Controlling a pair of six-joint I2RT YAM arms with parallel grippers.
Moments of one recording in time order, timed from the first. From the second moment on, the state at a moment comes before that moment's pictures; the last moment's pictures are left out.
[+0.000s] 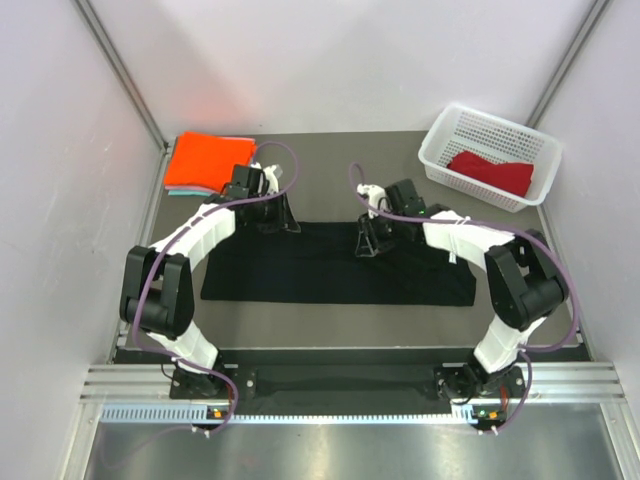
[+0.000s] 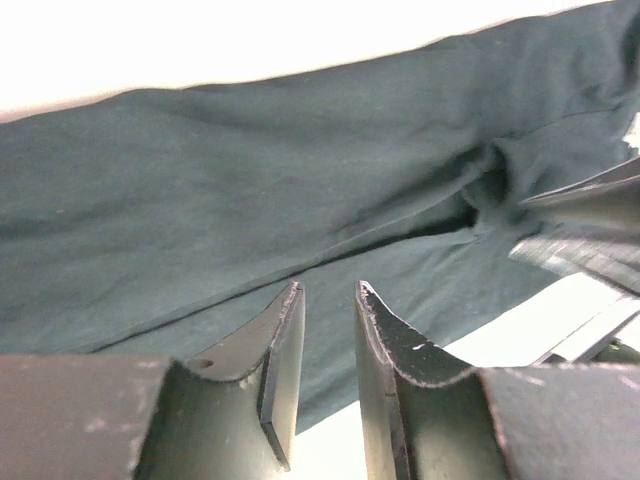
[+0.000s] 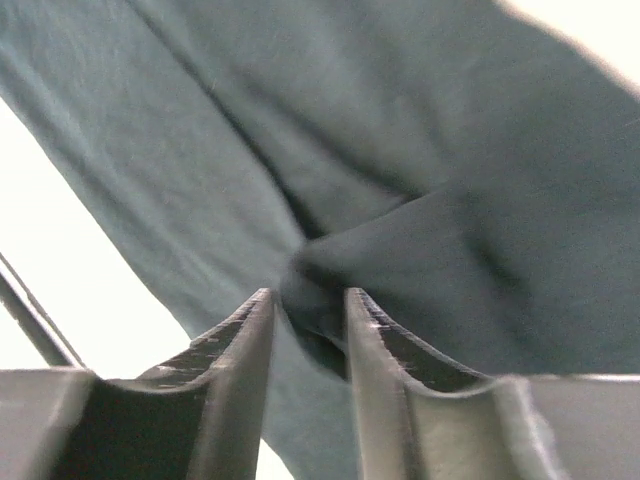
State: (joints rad) left arm -0.26 1.65 1.16 -0.40 0.42 -0.36; right arm 0.48 1.71 1.08 -0.28 -0.48 0.03
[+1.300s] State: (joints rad) left arm -0.56 1.87 1.02 0.18 0.57 -0.63; right arm 0.53 1.21 0.62 -0.52 0.15 0.88
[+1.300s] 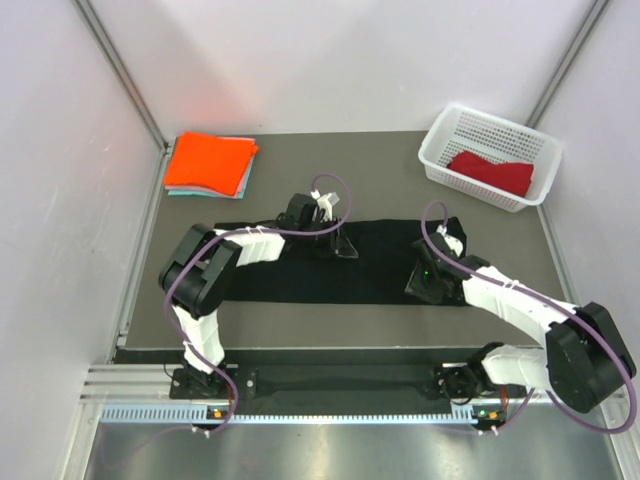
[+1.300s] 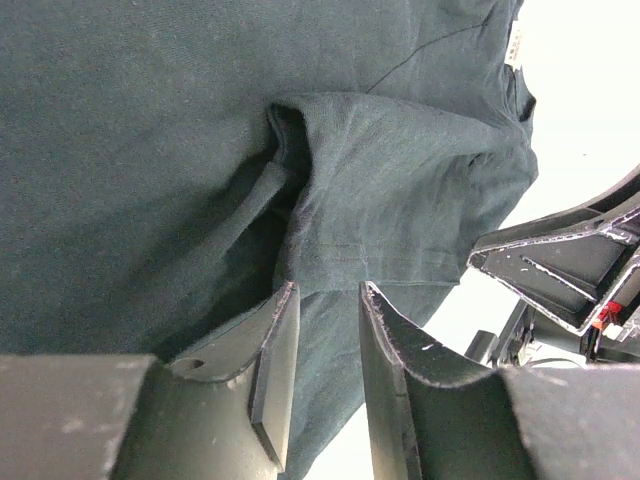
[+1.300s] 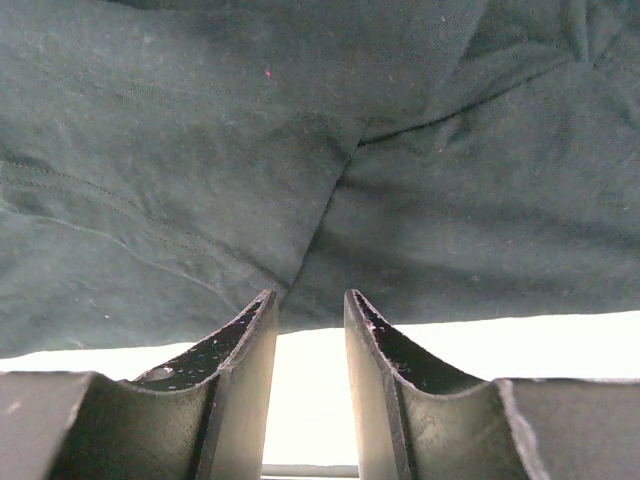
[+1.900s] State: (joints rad) left arm -0.56 1.89 1.03 0.18 0.57 -0.63; right arm 0.53 1.21 0.56 -0.43 0.14 1.02
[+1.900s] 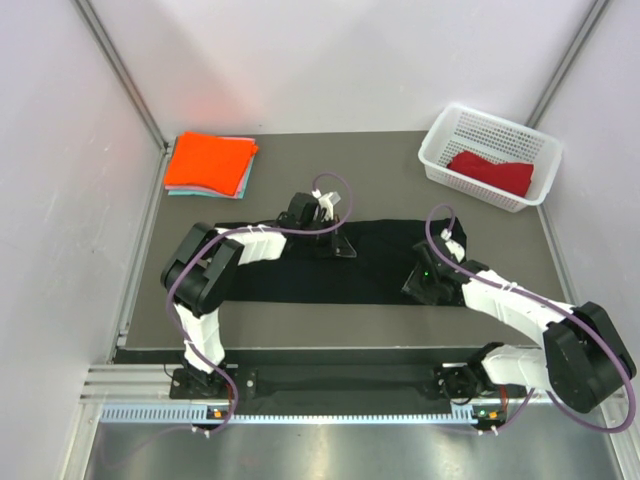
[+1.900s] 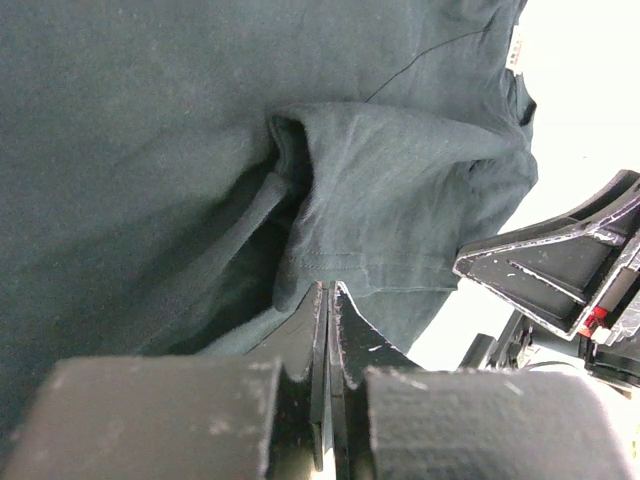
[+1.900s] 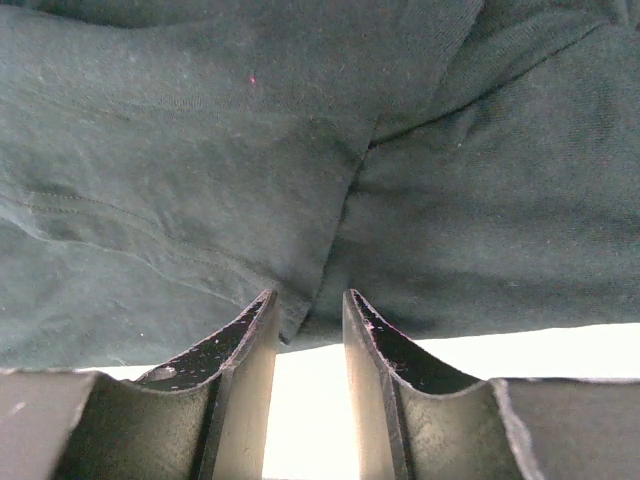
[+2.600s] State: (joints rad) left arm -0.56 1.88 1.04 0.13 0.58 -0.68; right arm 0.53 1.15 0.50 -0.37 0.18 1.06
